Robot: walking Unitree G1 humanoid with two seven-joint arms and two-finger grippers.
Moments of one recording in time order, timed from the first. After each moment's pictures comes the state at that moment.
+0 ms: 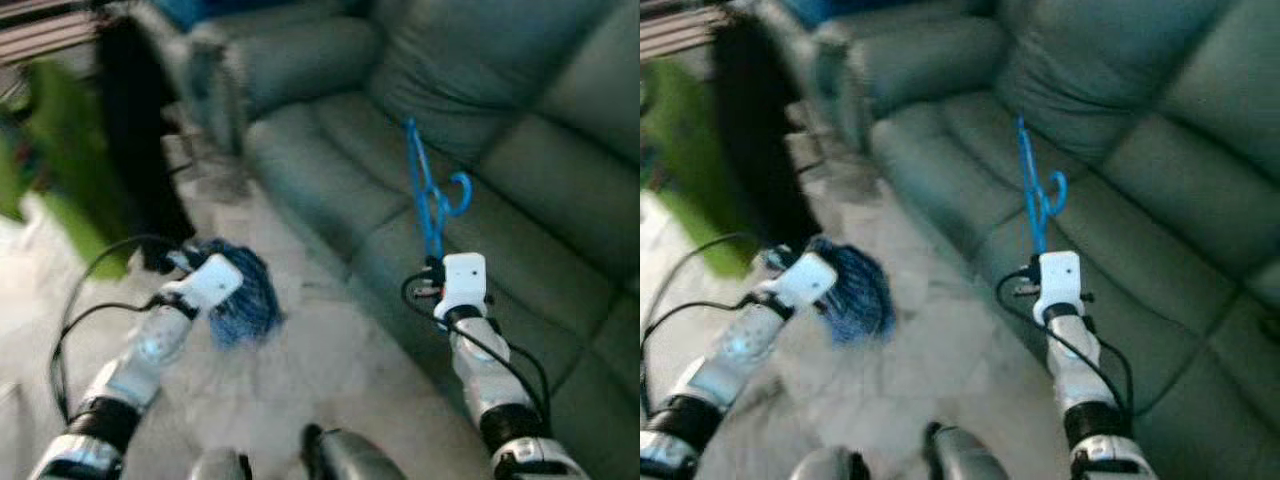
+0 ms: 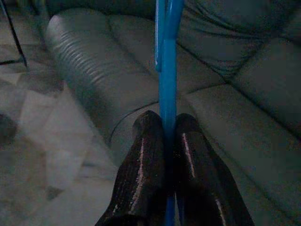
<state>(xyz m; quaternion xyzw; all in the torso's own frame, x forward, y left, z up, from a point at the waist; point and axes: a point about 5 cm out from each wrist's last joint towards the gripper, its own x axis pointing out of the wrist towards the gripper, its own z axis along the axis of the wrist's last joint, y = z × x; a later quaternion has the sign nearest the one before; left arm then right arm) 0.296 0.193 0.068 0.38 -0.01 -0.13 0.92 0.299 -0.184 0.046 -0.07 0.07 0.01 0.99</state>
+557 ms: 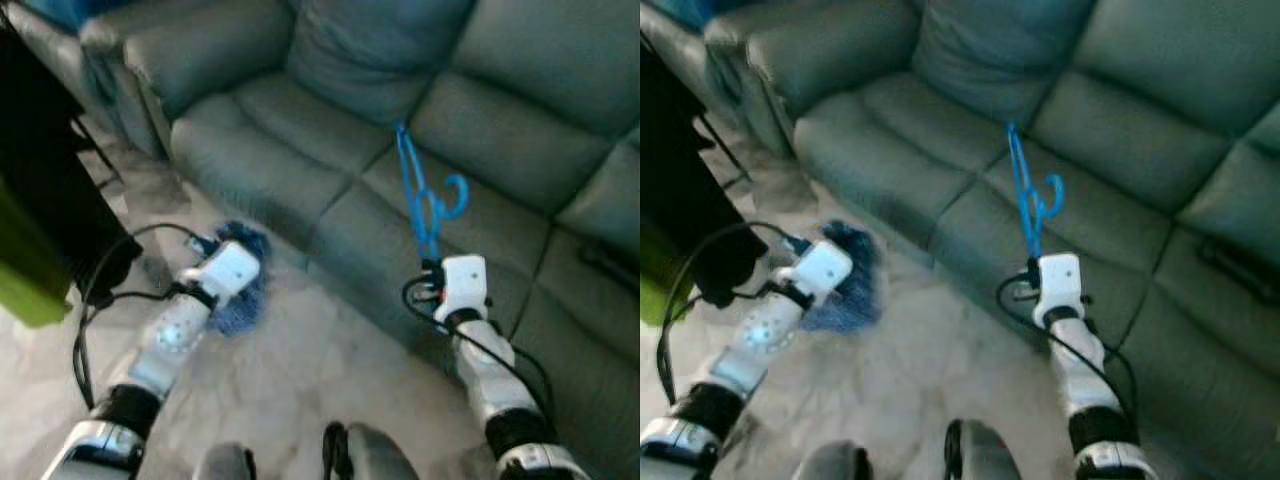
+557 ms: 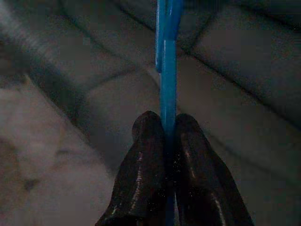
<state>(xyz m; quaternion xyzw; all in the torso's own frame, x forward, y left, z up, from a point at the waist) 0.308 0.164 0.082 0.35 -0.06 -0.20 0.91 0.297 -0.183 0.047 -0.07 0.07 0.05 0.99</state>
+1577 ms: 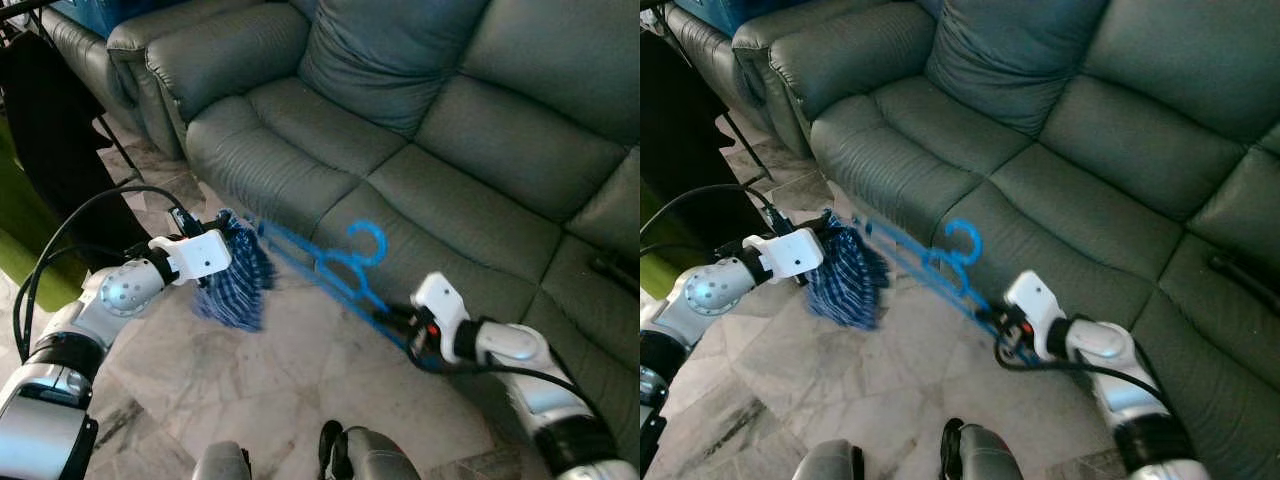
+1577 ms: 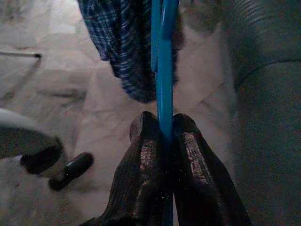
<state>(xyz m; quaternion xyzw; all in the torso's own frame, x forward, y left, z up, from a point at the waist) 0.328 0.207 0.117 0.47 -0.08 -0.31 0.83 0.263 -0.179 0.059 -0.12 0.19 0.45 0.87</state>
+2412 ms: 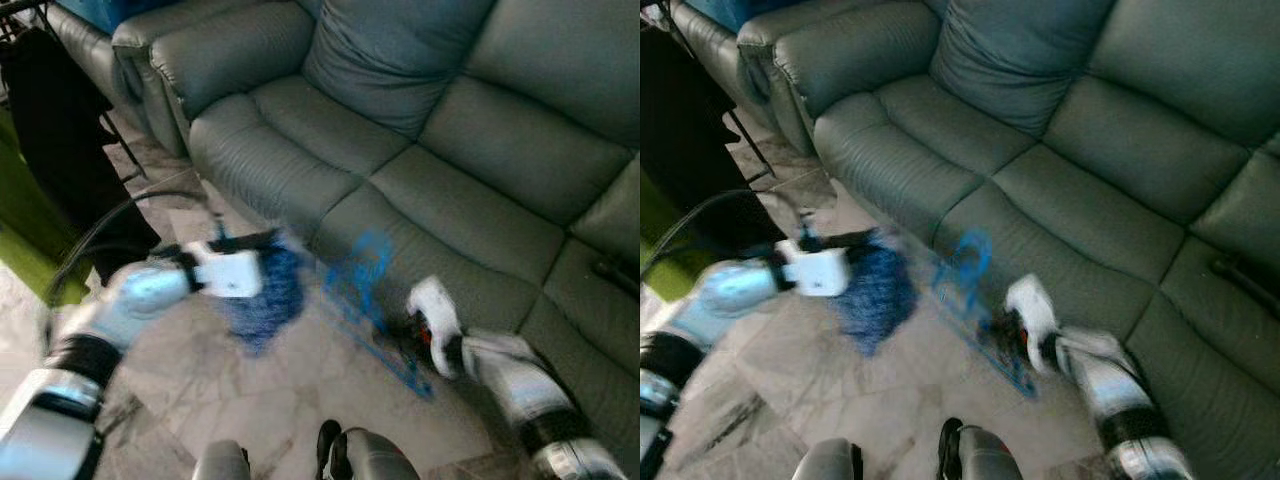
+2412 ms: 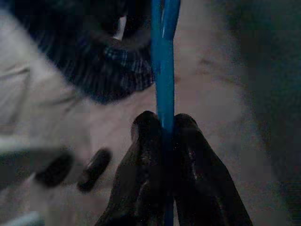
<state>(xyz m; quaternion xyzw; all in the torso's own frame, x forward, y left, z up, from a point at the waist) 0.309 0.150 0.136 0.43 -0.19 -0.44 0.76 0.284 -0.180 0.032 -0.01 0.30 0.32 0.90</state>
